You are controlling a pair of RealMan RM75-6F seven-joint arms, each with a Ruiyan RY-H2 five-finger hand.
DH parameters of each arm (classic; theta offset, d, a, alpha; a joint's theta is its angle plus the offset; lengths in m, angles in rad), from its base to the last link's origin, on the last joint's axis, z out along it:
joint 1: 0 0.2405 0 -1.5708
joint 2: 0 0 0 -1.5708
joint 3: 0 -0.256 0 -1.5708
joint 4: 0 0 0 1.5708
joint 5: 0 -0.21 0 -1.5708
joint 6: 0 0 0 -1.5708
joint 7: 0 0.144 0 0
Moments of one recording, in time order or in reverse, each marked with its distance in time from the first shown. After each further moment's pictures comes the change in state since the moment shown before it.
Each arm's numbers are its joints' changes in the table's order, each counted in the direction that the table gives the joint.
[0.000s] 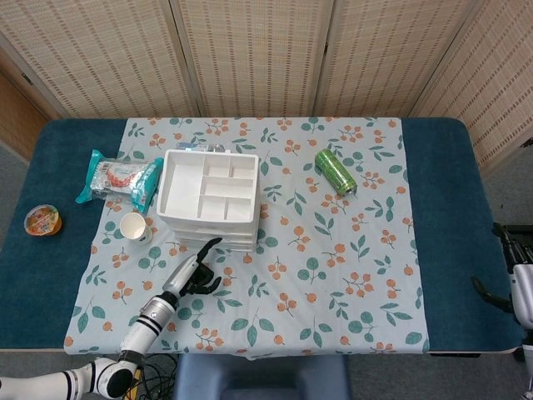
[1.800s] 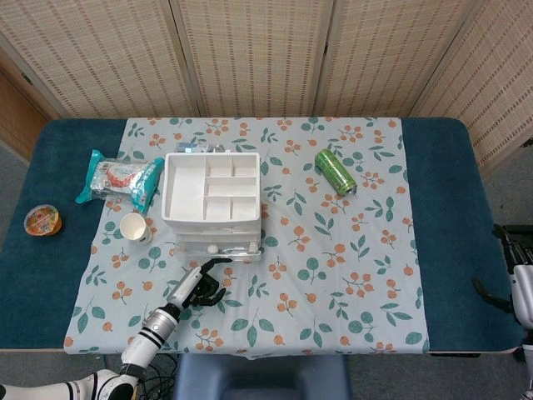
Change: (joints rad) left arm 0.047 -0.022 -0.062 0.011 -0.086 -0.057 -0.066; right arm 0.001 -0.011 0.000 -0.025 -0.007 0.016 0.018
